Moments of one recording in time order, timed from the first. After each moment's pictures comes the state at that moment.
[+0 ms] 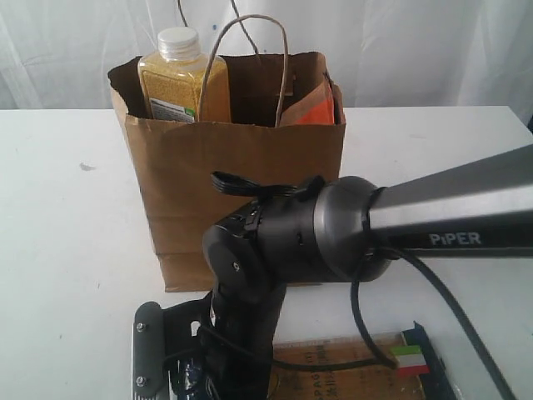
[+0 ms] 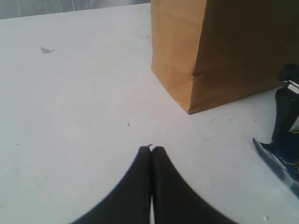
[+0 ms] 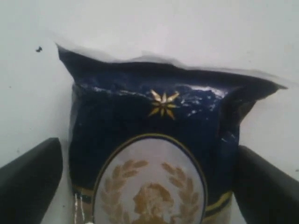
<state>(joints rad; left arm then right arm) -0.36 0.00 0.02 -0.21 0.37 0.18 0.99 1.92 -1.15 0.17 0.76 -0.89</state>
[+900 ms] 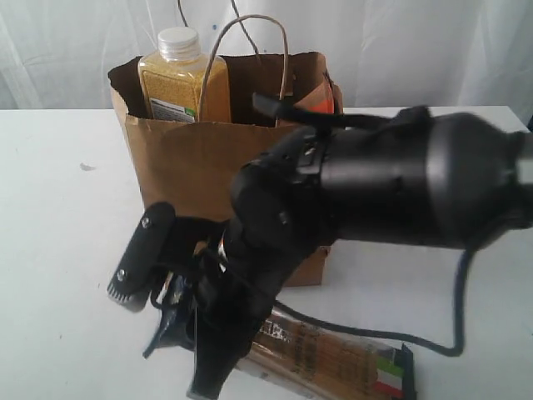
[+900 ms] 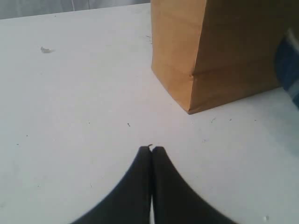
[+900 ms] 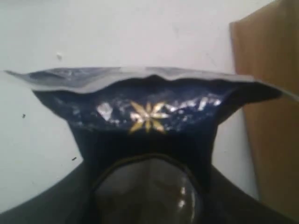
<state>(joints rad) -0.36 0.00 0.02 -0.21 0.37 0.18 0.99 1.68 -1.15 0.06 0.72 -0.43</state>
